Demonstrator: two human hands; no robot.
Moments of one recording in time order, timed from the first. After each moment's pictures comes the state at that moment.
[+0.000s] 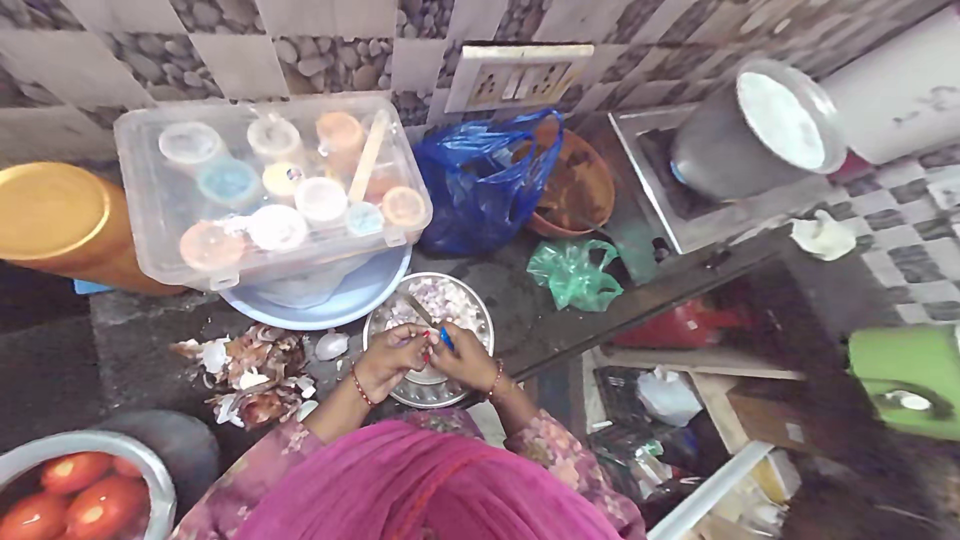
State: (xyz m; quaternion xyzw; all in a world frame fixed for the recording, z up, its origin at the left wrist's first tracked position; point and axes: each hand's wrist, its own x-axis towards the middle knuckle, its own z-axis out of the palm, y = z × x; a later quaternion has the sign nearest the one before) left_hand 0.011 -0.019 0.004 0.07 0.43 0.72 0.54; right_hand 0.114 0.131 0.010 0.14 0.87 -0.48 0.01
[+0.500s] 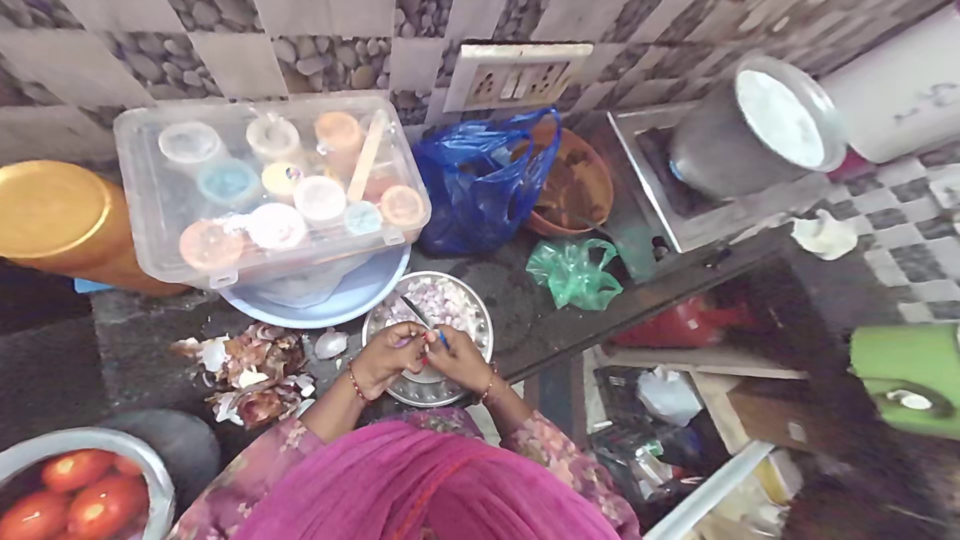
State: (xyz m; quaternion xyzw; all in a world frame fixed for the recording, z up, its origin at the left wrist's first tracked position) left_hand 0.006 -0.022 -0.001 0.16 0.43 0.71 0.54; right_hand 0.113 0.122 0.010 0.17 0.83 -0.53 0.00
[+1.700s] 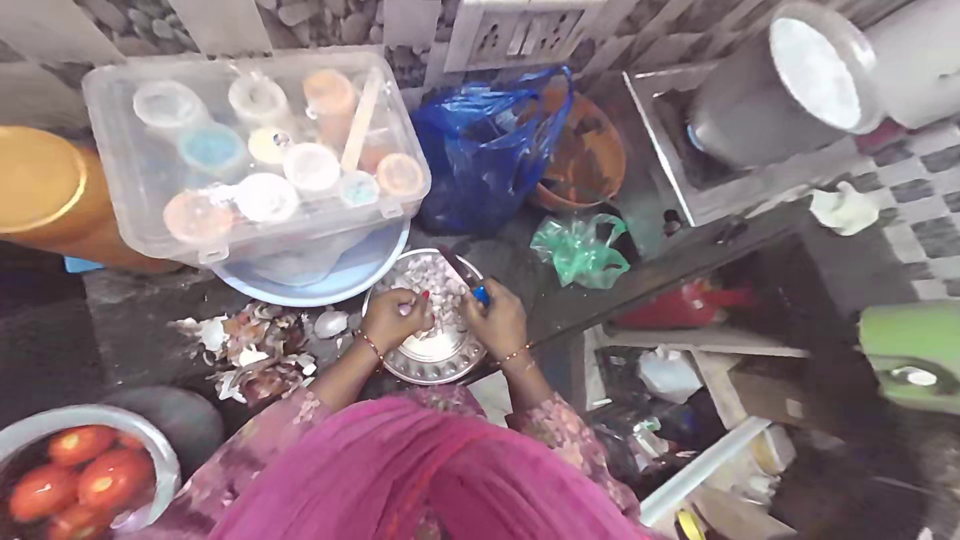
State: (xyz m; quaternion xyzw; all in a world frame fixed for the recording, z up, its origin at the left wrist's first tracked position) left_hand -0.007 -0.005 0.008 0.31 0.78 0.44 0.32; right_hand 0.123 0.144 0.033 0.34 0.90 -0.24 -0.10
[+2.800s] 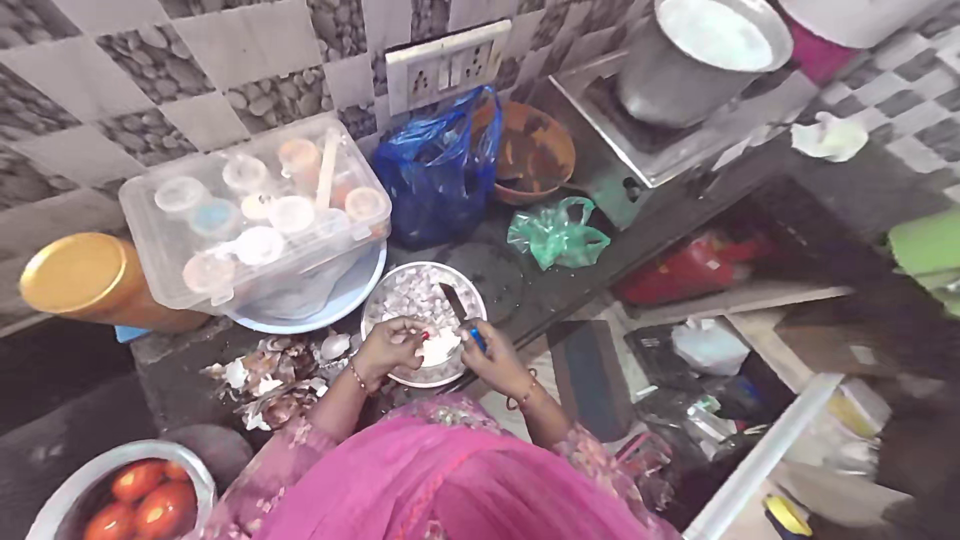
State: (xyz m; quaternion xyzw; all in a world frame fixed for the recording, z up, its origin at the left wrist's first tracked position) left_hand 0.011 -0.027 0.025 0.23 0.64 0.54 0.49; right_hand 0.186 0.111 0.029 0.26 0.79 -0.54 -0.11
